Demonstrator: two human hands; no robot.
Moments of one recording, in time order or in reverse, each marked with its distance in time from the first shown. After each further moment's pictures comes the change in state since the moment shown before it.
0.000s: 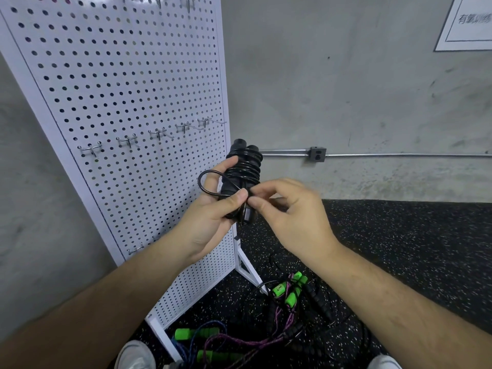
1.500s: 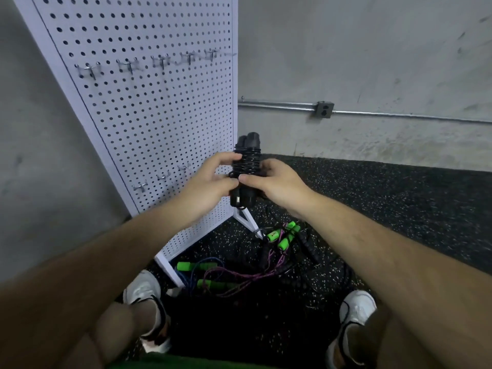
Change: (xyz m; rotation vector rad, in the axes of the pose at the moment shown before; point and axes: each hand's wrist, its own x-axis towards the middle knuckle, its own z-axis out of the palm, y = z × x) left_hand -0.045 -0.036 -0.035 0.672 0.153 -0.206; right_hand -0.025 0.038 0.039 0.108 -0.378 0.667
